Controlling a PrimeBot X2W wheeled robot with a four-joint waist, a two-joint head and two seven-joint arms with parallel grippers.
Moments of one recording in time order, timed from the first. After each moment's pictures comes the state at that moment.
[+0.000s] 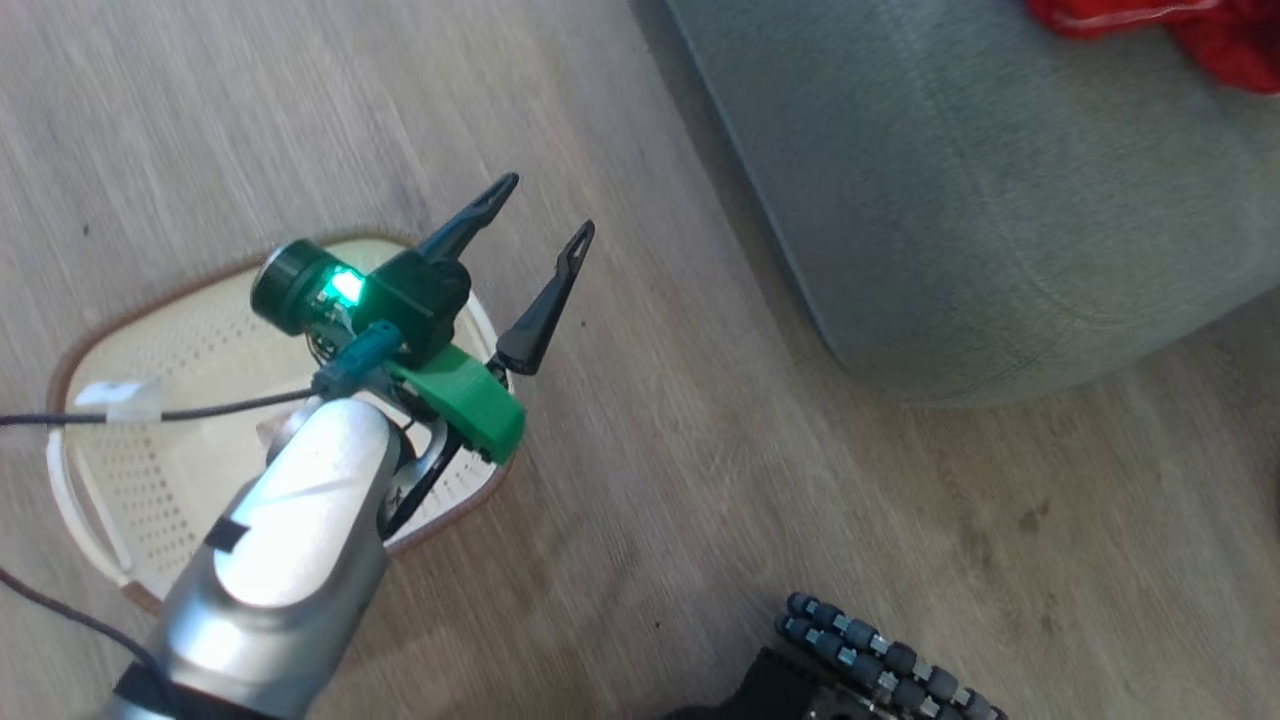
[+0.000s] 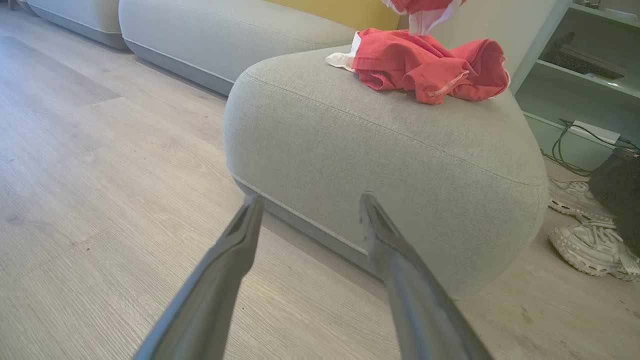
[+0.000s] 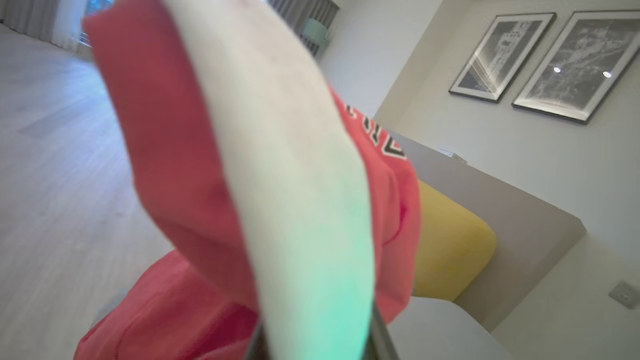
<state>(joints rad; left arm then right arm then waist) -0.59 0.20 -0.53 0.35 -0.26 -0.13 -0.25 -1.01 -0.32 -0.12 0.51 -0.04 0.13 -0.25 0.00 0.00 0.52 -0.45</state>
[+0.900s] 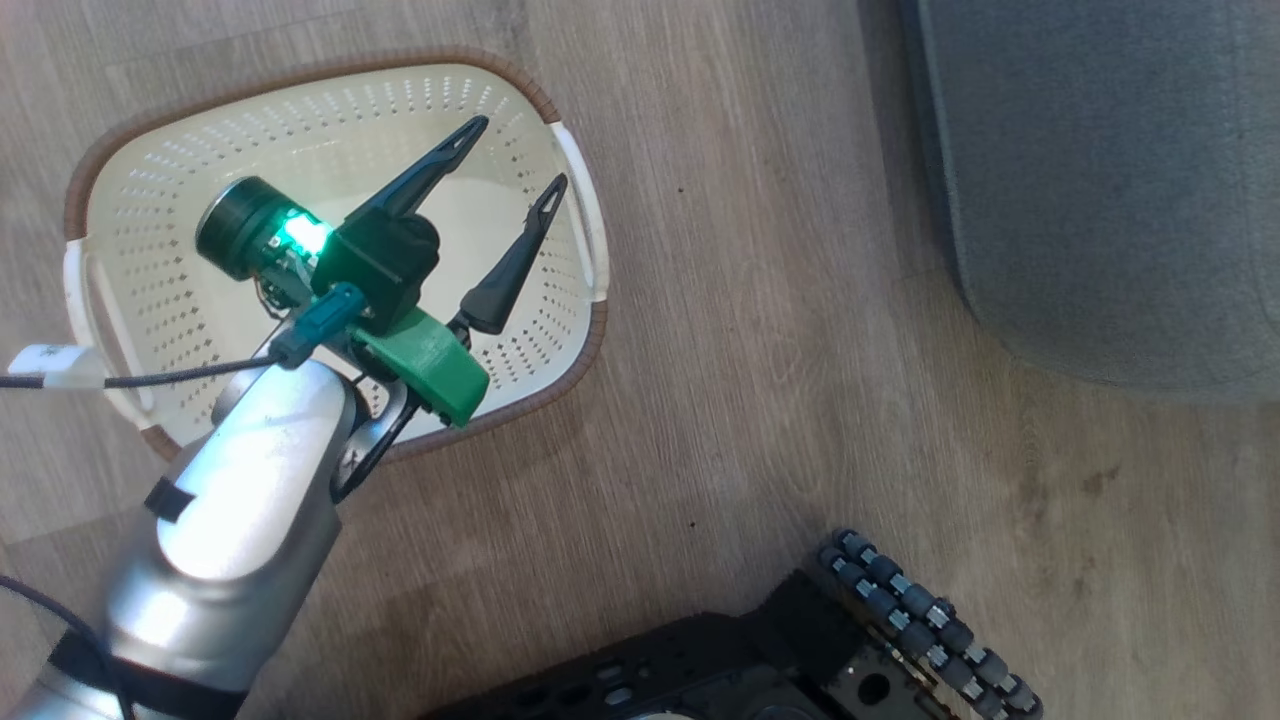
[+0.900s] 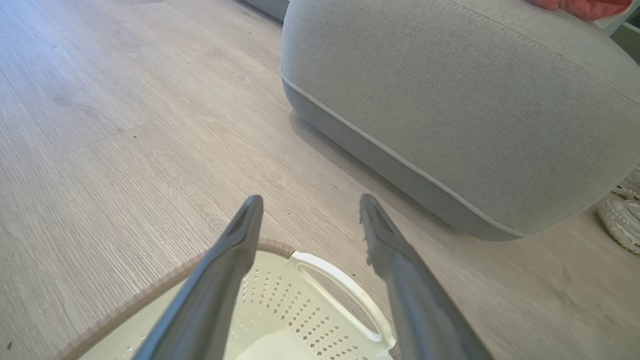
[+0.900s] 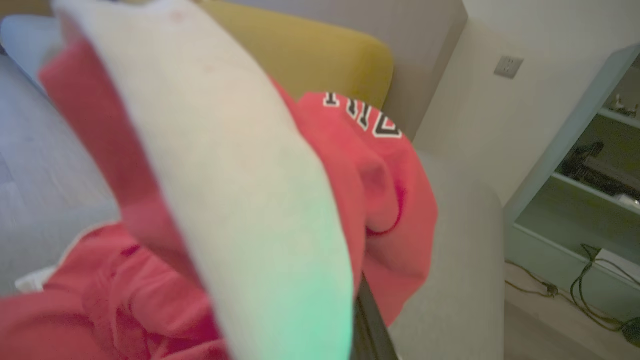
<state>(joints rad) -0.65 0.30 -0.56 0.28 -0.26 -0.13 -0.23 -1.17 -0.41 -0.88 0.70 -0.17 0.13 -0.13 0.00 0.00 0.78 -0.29</state>
